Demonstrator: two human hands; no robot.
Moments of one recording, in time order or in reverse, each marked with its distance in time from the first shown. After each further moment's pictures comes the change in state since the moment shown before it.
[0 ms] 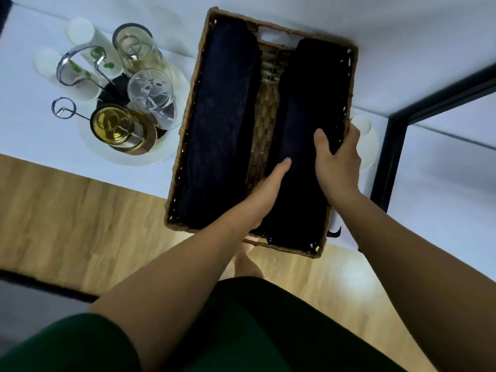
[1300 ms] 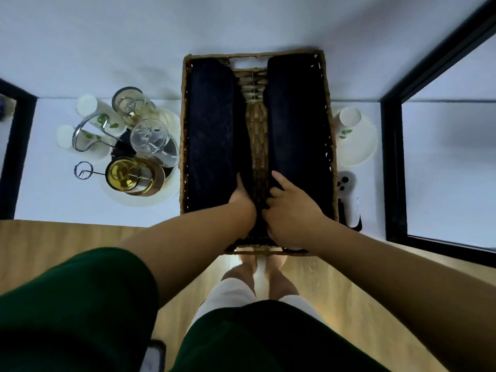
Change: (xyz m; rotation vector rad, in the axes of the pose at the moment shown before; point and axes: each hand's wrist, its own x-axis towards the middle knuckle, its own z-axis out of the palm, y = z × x) left_hand -0.001 0.018 -0.033 2.943 -0.193 -0.115; right_hand -0.074 -0.016 0.024 -1.307 -0.664 -0.913
